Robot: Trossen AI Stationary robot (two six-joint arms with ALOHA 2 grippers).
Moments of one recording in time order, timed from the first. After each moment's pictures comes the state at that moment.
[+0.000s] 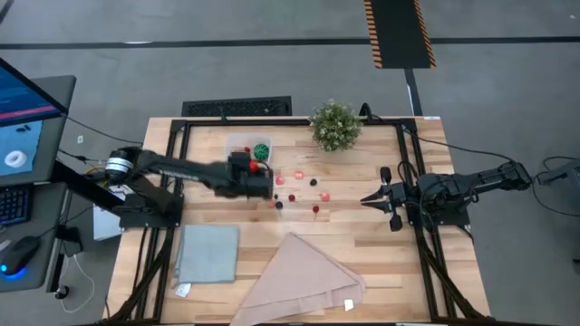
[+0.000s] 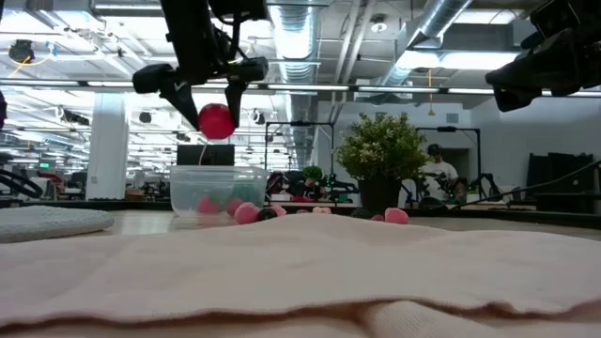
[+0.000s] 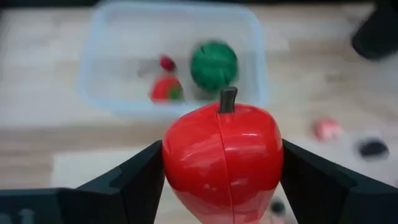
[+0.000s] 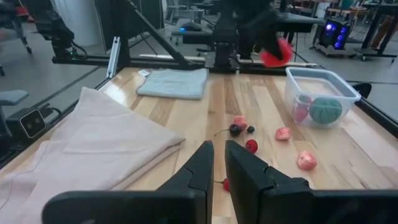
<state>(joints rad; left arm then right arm) 0.00 1.59 1.23 -1.03 -0.69 -1.47 0.22 0.24 0.16 -0.11 0.11 -0.05</state>
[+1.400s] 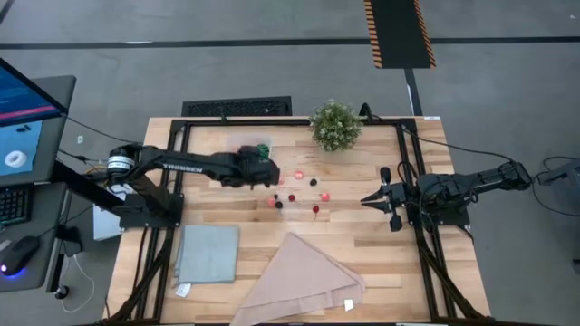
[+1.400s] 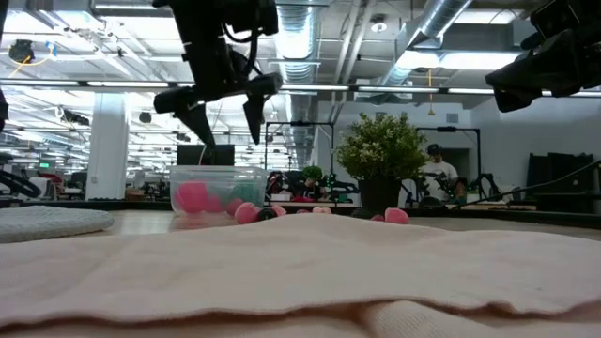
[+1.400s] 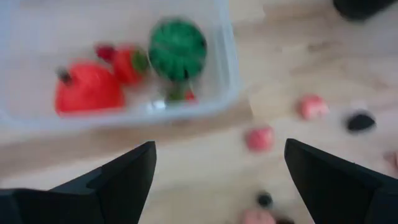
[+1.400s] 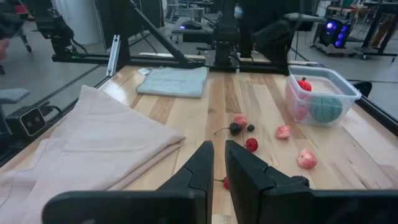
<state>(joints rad) 0.05 1.62 1.19 -0.81 -0.52 -1.25 0.22 0.24 0.16 -0.11 0.11 -0.05</state>
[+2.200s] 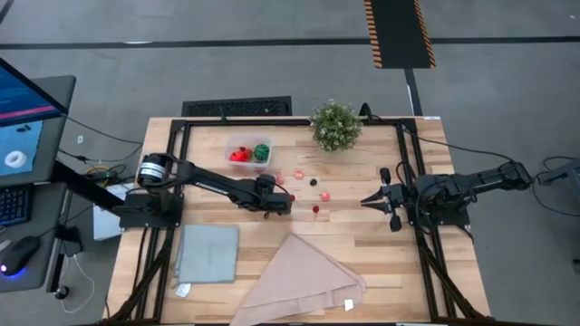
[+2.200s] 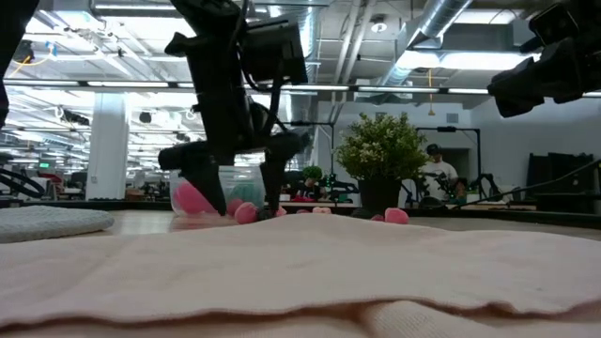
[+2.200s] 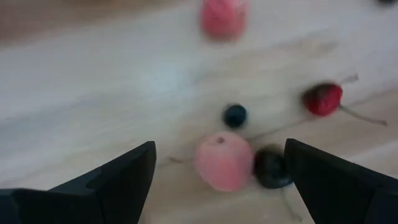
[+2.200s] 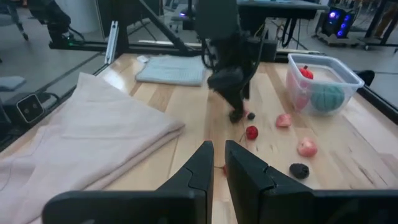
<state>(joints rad) -0.07 1.90 1.19 -0.62 -0.36 -1.34 0.22 0.25 0.16 -0.16 0.11 -0.05</state>
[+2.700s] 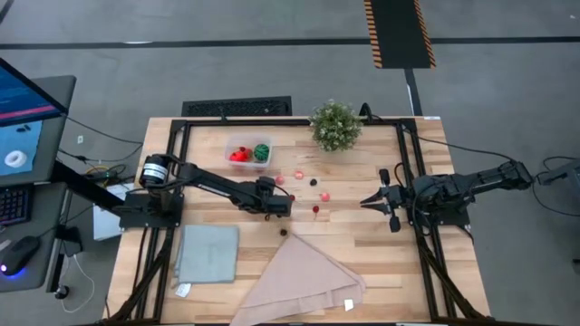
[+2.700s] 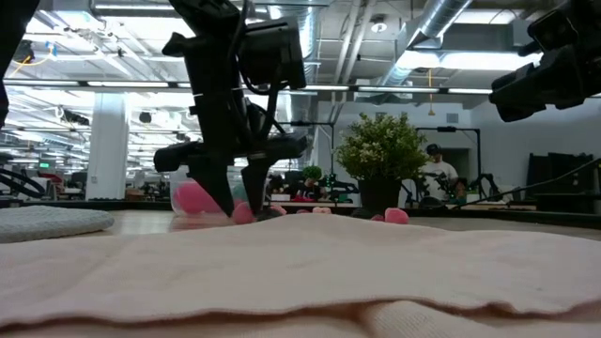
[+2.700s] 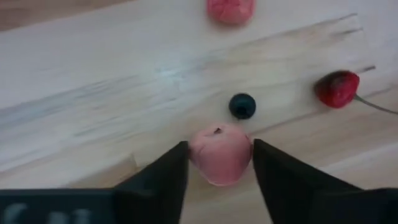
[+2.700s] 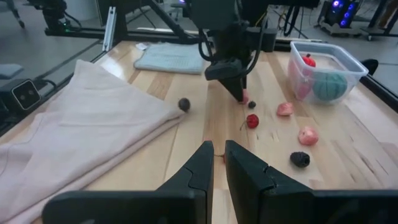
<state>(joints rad) -0.08 1.91 1.19 -0.64 -0.38 -1.36 0.22 0.27 0.16 -0.18 0.11 -0.05</state>
